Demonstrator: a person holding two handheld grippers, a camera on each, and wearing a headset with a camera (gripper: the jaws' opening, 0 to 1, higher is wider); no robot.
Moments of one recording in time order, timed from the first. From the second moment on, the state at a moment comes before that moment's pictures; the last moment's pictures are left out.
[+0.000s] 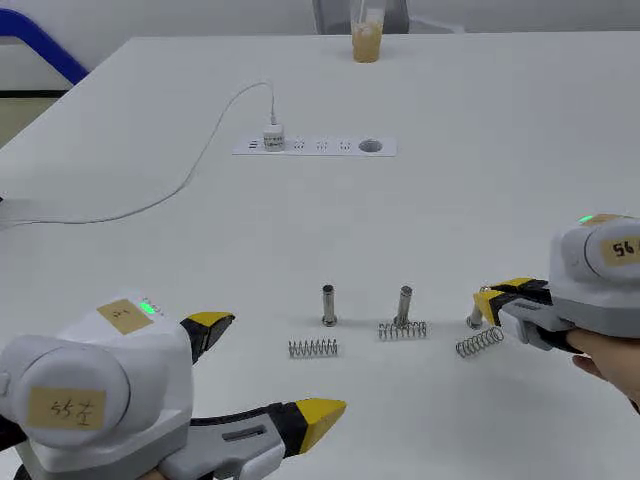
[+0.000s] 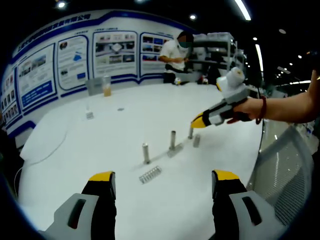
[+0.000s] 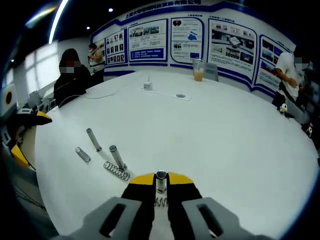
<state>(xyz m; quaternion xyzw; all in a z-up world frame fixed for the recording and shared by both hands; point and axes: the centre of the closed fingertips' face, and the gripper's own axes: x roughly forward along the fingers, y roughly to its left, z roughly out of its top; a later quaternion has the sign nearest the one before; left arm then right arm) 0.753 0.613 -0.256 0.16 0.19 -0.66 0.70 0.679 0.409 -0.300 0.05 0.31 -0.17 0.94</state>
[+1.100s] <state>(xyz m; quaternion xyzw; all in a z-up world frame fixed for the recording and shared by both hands) 0.766 0.617 -0.269 0.19 0.19 -0.66 0.70 0.675 0.424 -0.278 0.05 0.27 -0.13 0.95</state>
